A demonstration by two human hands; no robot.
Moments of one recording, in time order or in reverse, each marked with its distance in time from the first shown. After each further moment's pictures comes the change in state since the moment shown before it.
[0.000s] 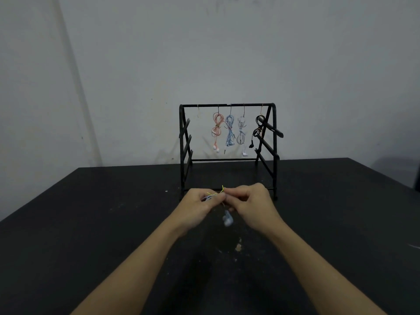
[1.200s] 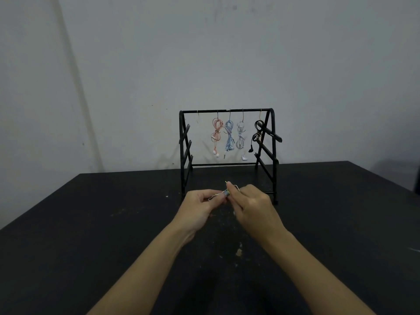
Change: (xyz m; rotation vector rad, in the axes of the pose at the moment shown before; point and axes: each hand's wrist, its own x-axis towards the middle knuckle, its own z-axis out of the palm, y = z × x) left_hand -0.010 0.023 0.009 -0.144 0.128 -0.057; right_hand 0.000 0.007 0.000 -0.738 0.272 -0.689
